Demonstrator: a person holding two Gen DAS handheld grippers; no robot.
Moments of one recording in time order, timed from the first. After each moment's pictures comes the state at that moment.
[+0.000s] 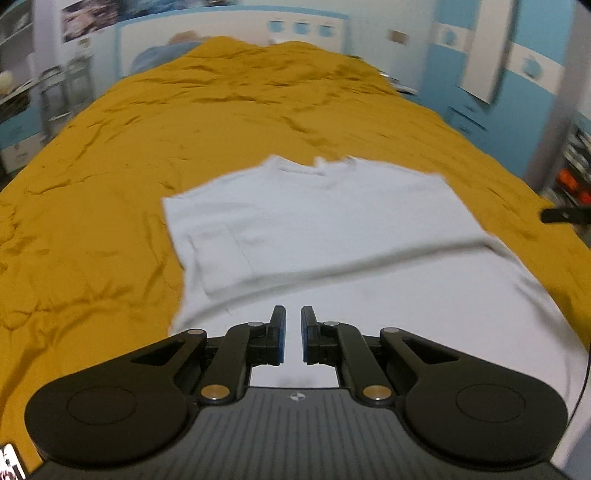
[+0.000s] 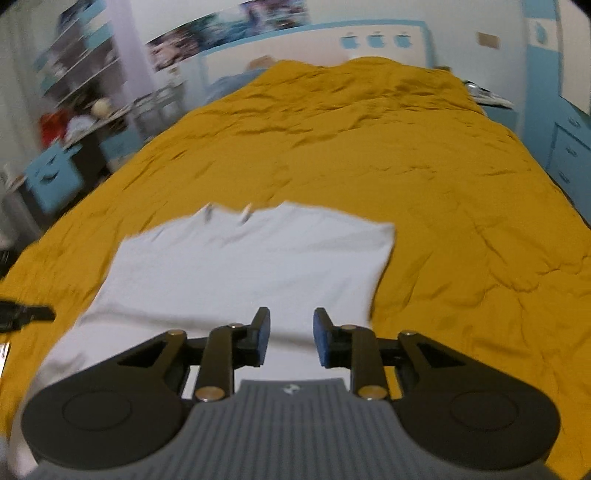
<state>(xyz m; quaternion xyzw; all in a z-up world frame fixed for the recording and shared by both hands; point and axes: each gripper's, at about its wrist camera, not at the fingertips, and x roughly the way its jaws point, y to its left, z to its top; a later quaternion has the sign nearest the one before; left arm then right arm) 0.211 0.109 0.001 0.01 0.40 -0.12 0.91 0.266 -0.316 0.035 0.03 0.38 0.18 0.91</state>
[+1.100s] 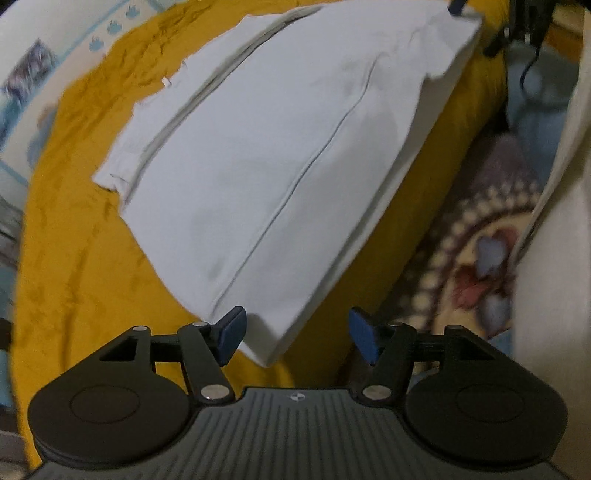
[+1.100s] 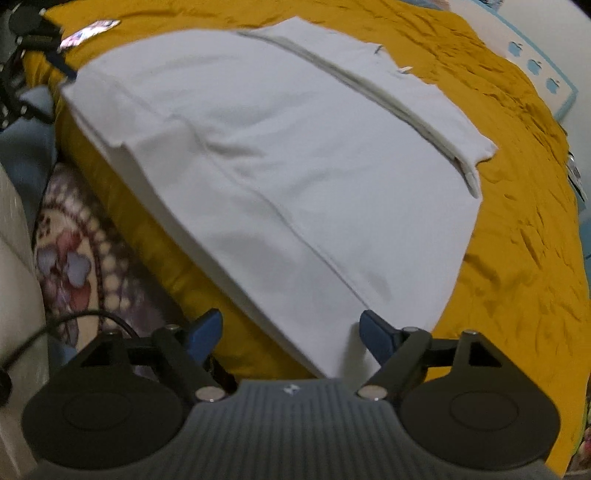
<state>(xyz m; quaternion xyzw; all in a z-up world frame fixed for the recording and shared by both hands) 0.002 0.072 -0.076 0.38 0.43 -0.21 0.79 0.001 -0.279 -0.042 -0.29 0.45 0.29 0.79</state>
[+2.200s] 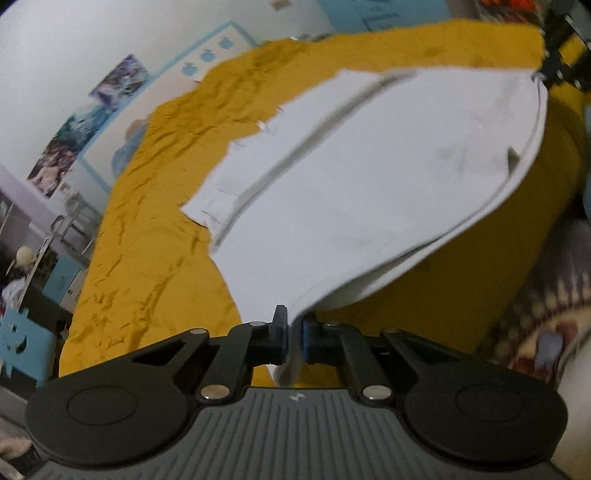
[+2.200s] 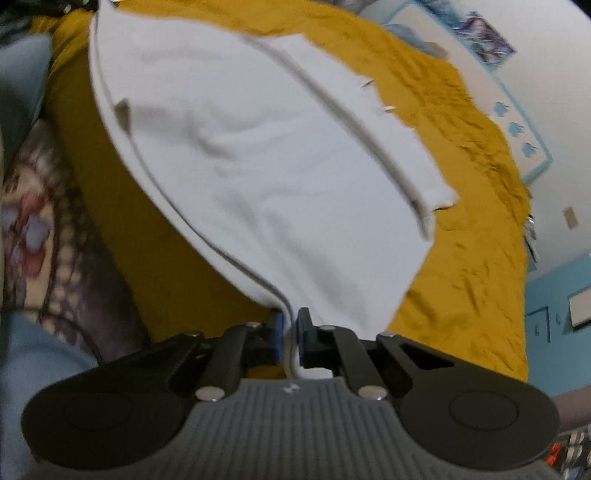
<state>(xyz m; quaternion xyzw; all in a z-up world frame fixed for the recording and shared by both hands) 0.025 0.064 -0.030 0.32 0.35 -0.11 0.87 -0.004 -0.291 -0.020 -0.39 0.36 0.25 0.81</state>
